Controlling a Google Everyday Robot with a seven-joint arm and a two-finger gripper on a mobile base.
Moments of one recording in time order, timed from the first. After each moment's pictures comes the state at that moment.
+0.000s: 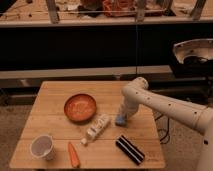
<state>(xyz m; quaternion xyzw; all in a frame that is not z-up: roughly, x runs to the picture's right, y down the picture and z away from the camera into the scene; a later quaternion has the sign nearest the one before) 0.123 0.161 0.861 -0.29 -0.19 -0.42 0.84</state>
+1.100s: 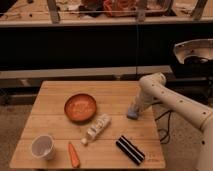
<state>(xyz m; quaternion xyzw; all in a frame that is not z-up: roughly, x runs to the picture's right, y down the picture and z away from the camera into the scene) 0.214 0.155 0.881 -0.29 -0.19 -0.36 0.87</state>
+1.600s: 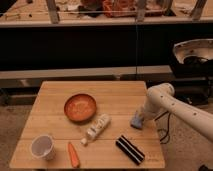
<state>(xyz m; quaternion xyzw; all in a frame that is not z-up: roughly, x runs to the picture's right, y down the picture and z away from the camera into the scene) 0.223 0.205 0.842 -0.30 -0.18 -0.34 0.87</state>
